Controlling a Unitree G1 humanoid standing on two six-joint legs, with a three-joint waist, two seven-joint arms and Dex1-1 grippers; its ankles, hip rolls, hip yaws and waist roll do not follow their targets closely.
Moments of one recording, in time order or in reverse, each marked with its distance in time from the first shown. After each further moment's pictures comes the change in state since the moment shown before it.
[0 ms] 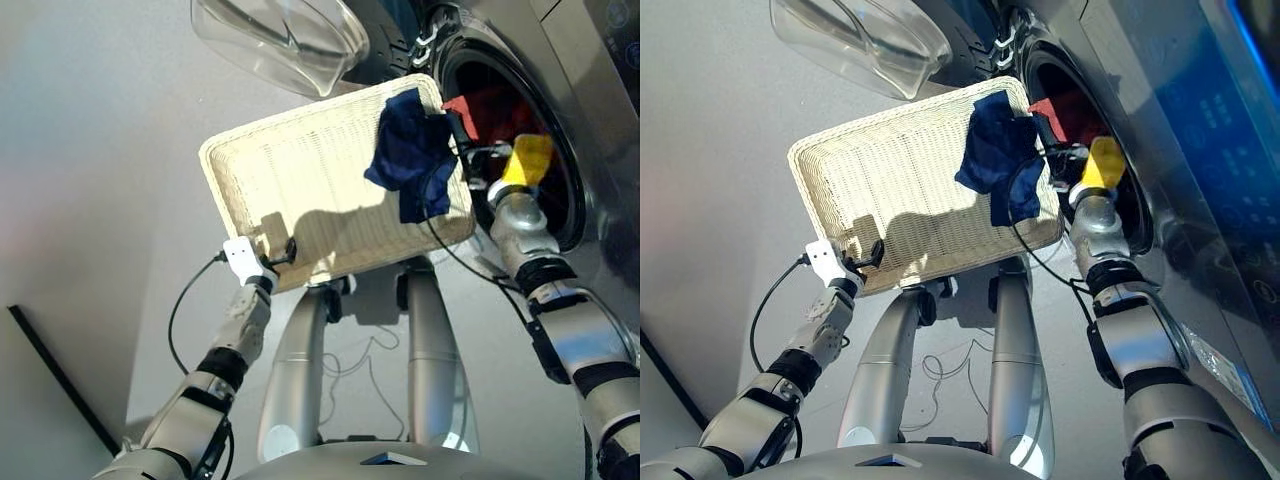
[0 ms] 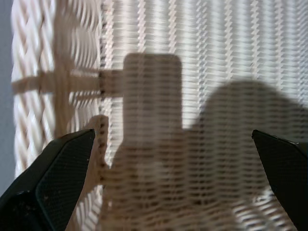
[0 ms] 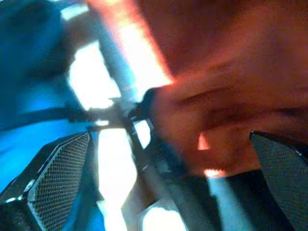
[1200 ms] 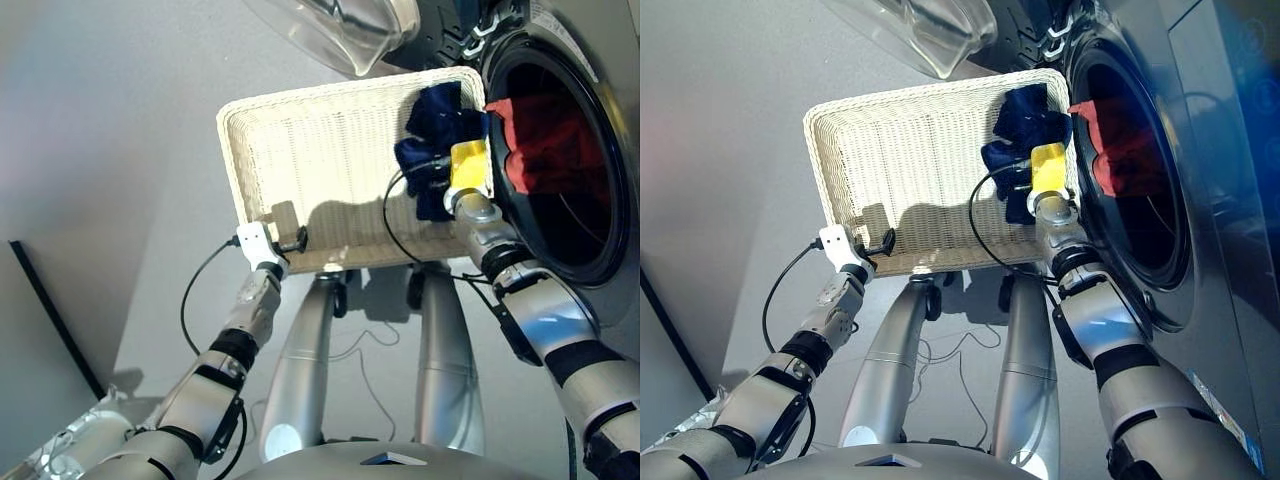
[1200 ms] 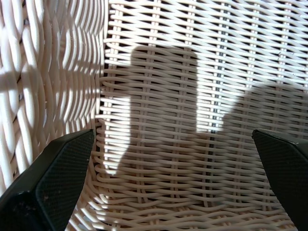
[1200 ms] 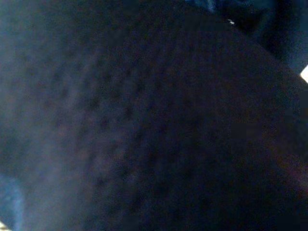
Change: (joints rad) left arm -0.115 -0.041 -0.008 0.039 0.007 0.011 0.021; right arm -0.146 0.092 -0.029 0.124 0.082 0.068 0.001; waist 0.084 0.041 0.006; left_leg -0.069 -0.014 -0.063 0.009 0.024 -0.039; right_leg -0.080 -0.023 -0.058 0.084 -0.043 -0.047
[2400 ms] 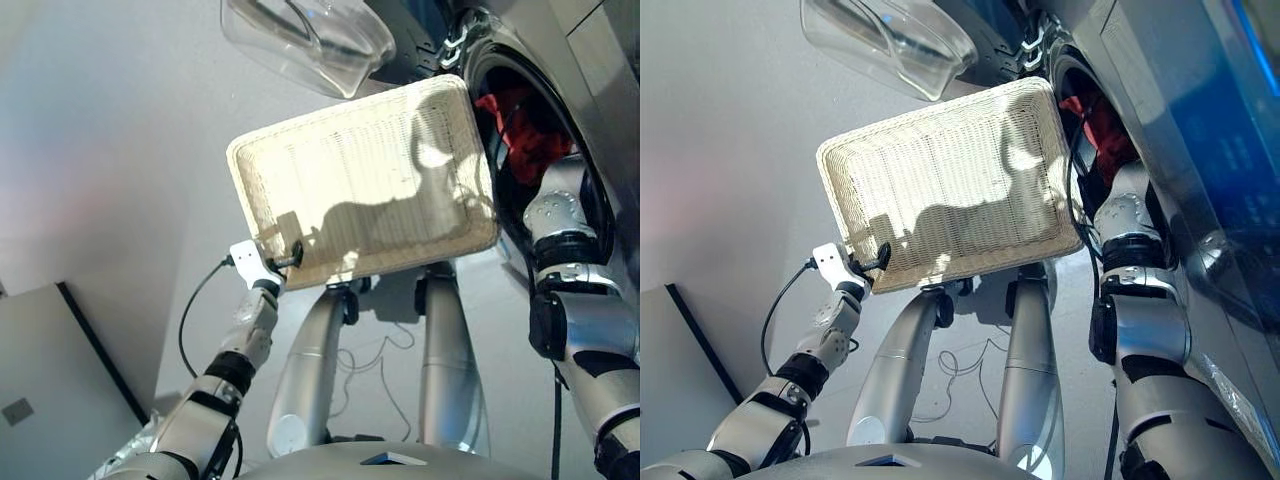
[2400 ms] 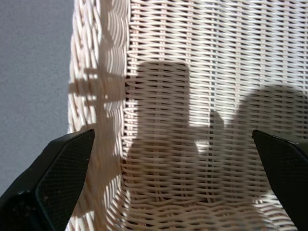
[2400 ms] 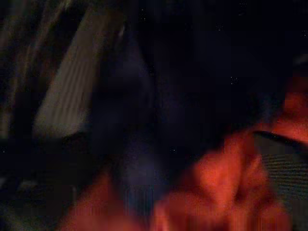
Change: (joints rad) left arm 0.148 0.005 0.010 -0.110 -0.018 -0.021 -0.019; right arm 0.069 -0.097 -0.377 -0.277 0.294 -0.273 -0.194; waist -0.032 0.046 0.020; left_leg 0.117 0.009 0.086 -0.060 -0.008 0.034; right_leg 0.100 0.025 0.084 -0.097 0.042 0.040
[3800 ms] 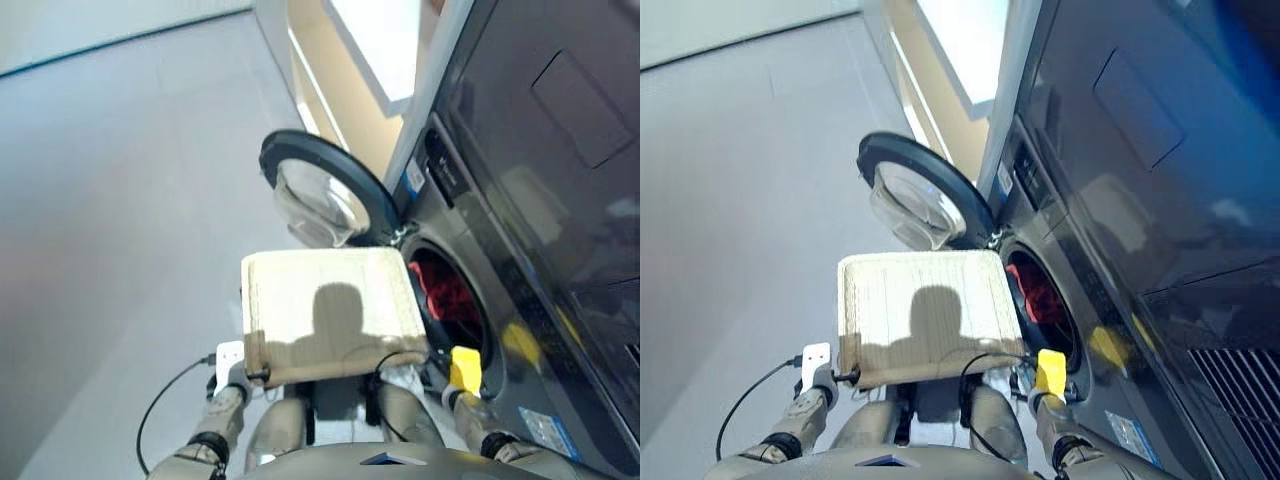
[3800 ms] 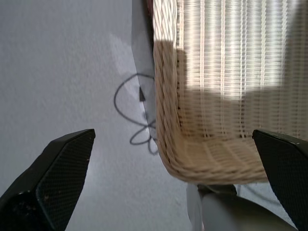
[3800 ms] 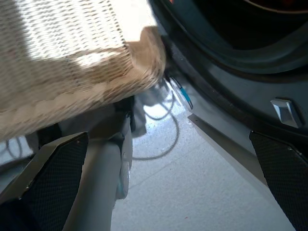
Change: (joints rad) left arm 0.274 0.005 0.146 0.452 0.456 0.051 0.013; right arm 0.840 0.265 0.204 0.349 -0.479 0.267 0.295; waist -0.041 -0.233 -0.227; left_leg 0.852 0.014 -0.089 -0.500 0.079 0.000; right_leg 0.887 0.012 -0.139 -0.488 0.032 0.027
